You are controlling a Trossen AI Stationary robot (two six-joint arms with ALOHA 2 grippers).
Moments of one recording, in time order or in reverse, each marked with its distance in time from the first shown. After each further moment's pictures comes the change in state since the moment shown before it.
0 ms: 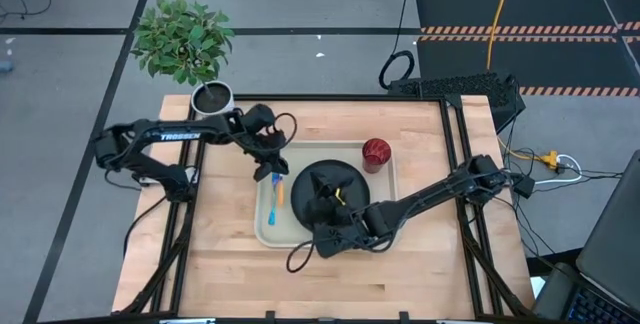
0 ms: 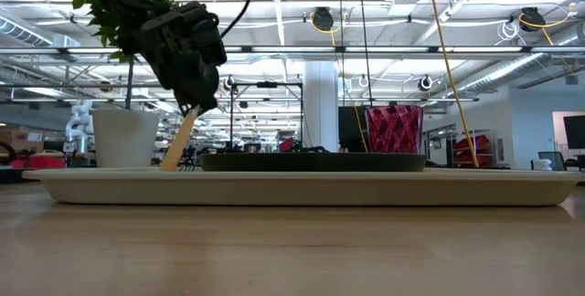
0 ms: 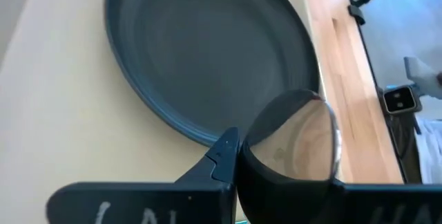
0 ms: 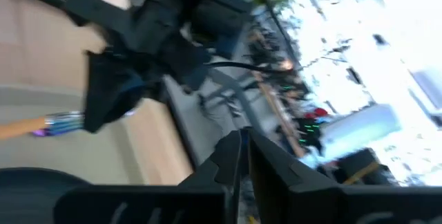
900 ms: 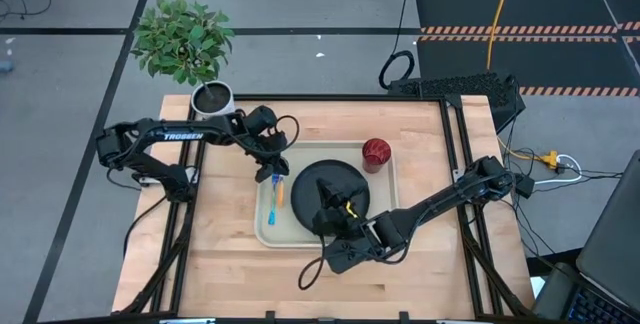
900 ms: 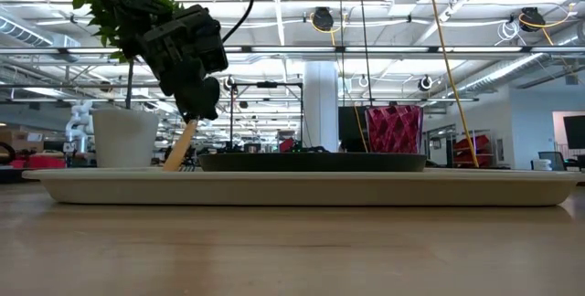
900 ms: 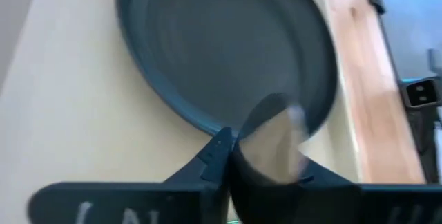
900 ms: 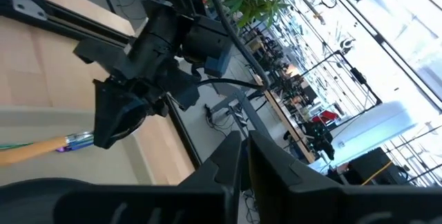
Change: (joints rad) left arm -0.009 0.028 0.000 0.000 -0.044 0.022; right arm 0.066 -0.039 0.000 -0.022 0.061 0.064
